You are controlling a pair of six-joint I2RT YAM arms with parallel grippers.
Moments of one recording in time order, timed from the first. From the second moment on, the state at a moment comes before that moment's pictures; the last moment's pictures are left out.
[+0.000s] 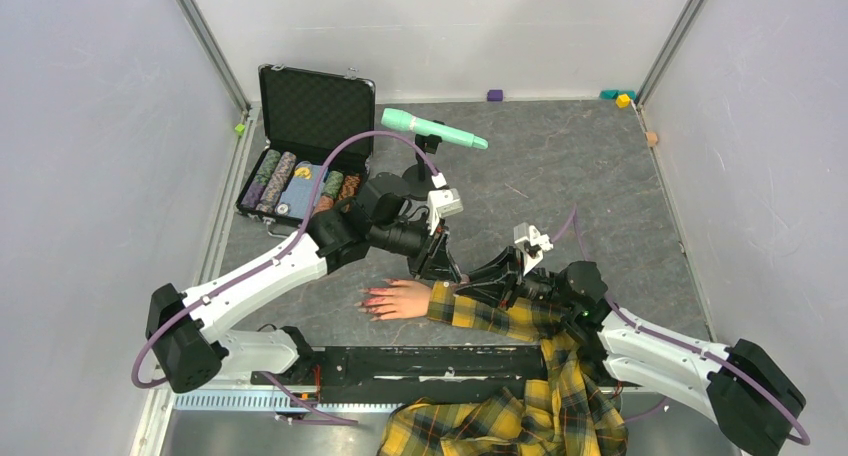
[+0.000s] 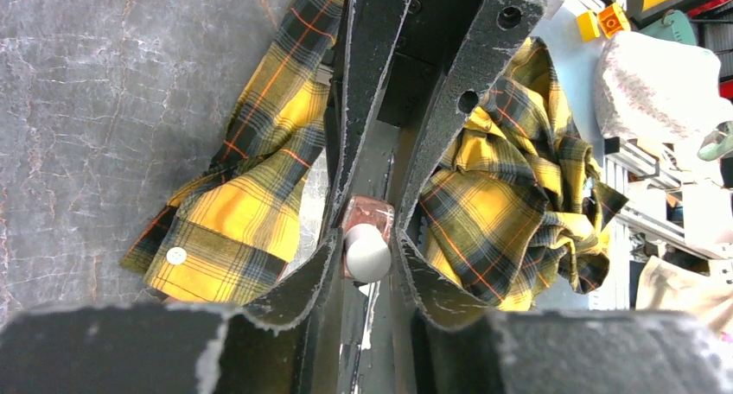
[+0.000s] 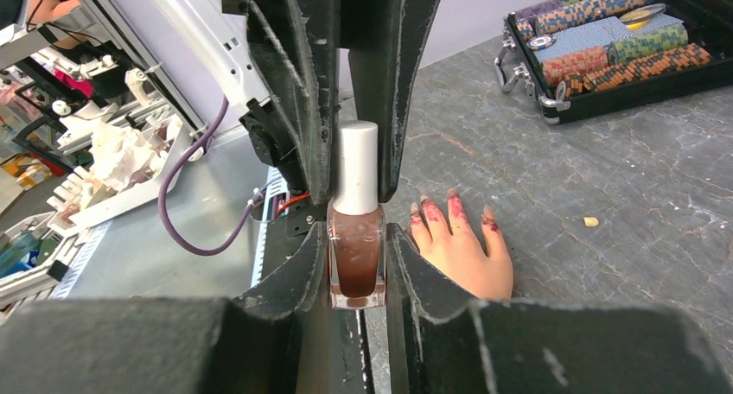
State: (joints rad) left arm -0.87 1.23 1.05 -0.41 0.71 -0.17; right arm 0.79 0.83 0.14 0.90 -0.58 0.47
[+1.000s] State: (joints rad) left arm -0.83 1.13 0.96 -0.17 0.72 -0.33; right arm 0.79 0.81 0.09 1.07 -0.51 0.53
